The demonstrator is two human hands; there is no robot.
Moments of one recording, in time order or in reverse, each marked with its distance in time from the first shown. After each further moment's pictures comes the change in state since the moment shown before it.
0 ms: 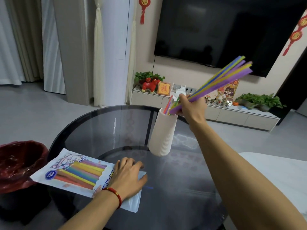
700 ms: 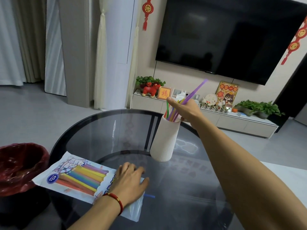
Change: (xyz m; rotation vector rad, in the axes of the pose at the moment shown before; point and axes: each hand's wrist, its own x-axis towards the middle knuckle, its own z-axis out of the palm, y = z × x) left_hand 0.001 -0.001 -0.004 -0.035 -0.023 -0.013; right_hand 0.032 -0.012 0.016 -0.324 -0.356 0.014
